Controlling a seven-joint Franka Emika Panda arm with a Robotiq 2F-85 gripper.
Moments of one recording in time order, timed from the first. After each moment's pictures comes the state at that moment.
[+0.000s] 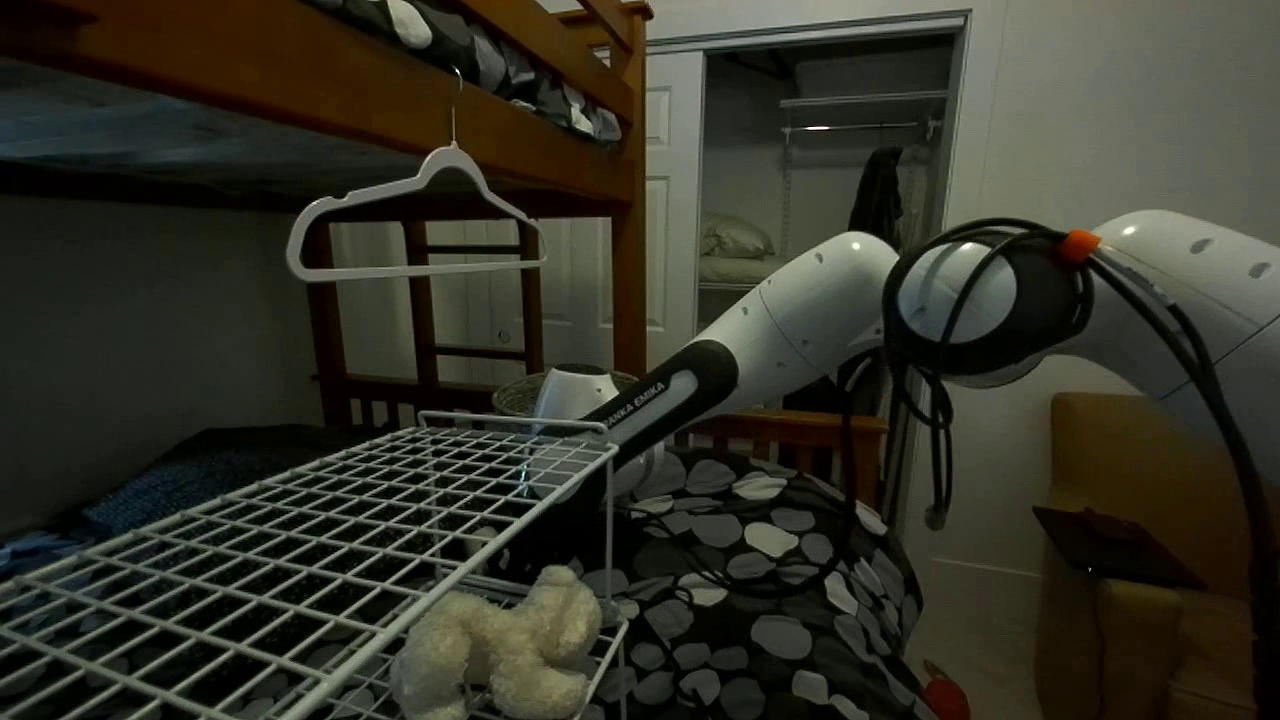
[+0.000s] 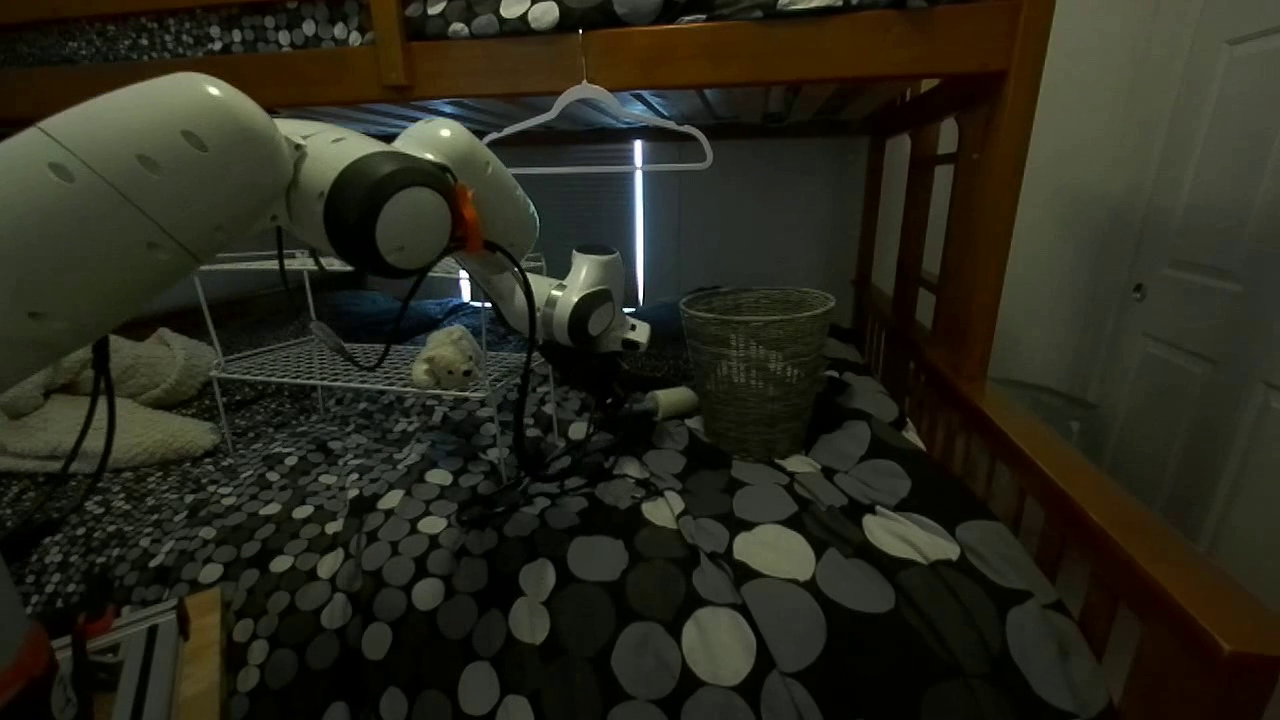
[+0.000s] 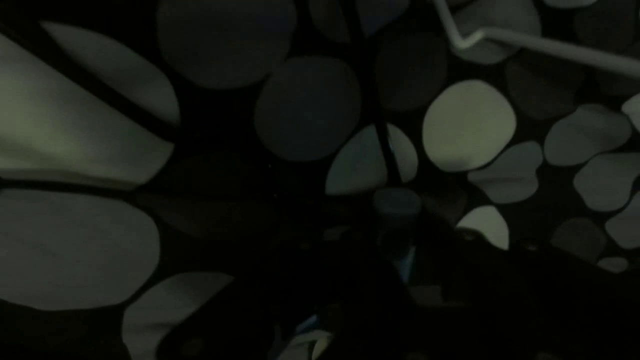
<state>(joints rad) 0.16 0.95 0.34 -1.35 -0.20 2.52 0.45</state>
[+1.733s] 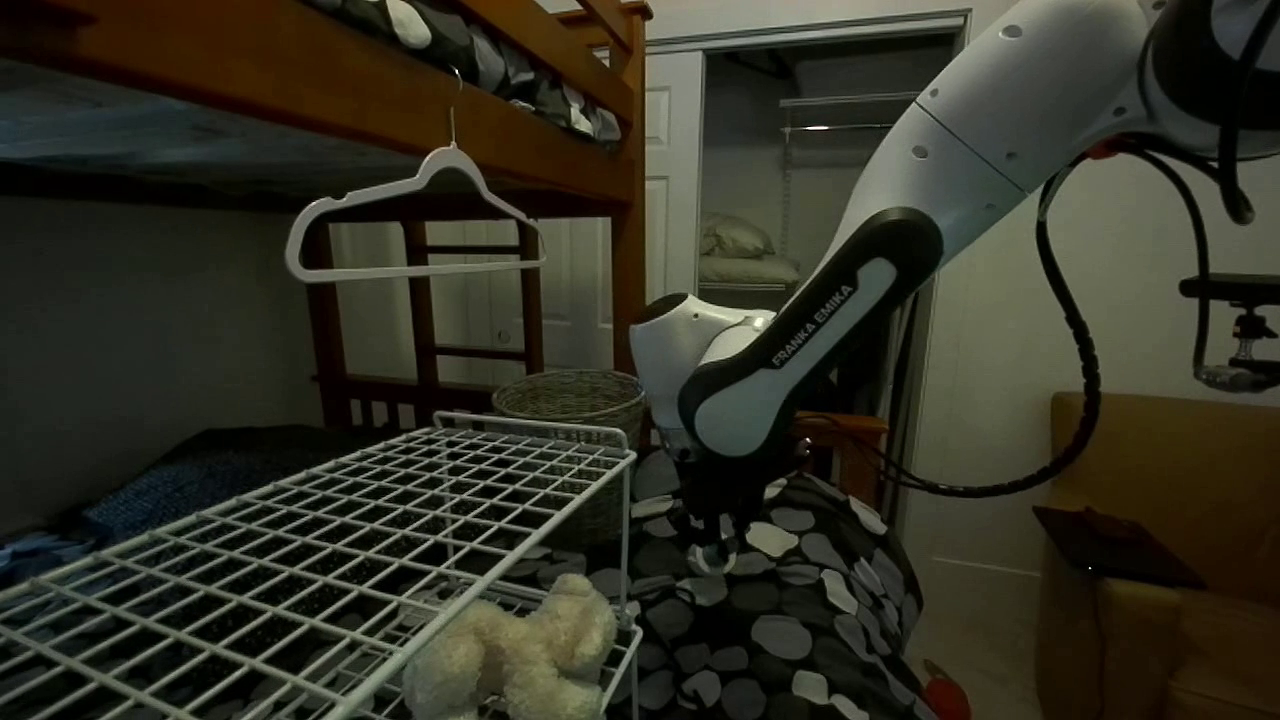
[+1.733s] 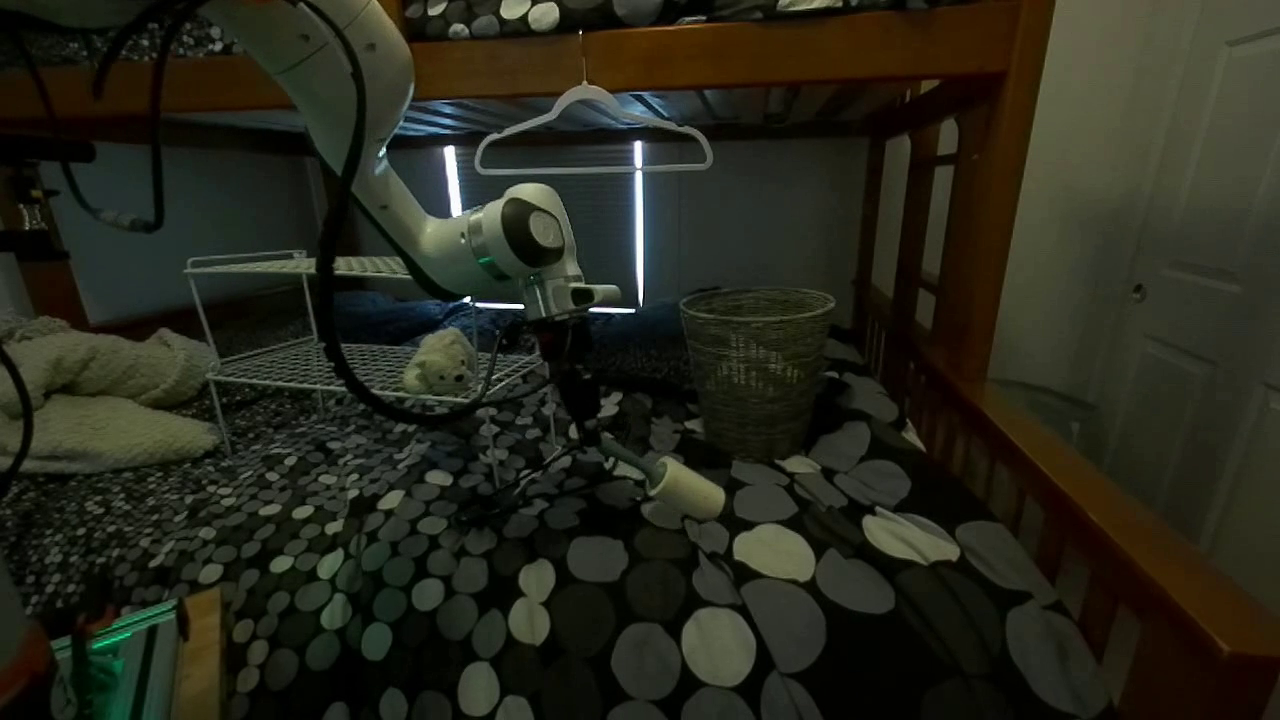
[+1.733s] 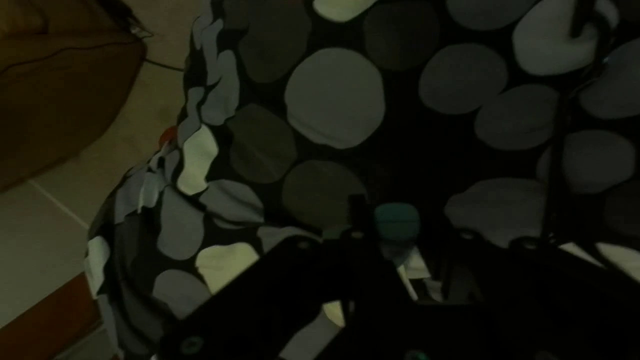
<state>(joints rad) 0.30 0.27 0.01 -2.09 -0.48 2.25 0.83</state>
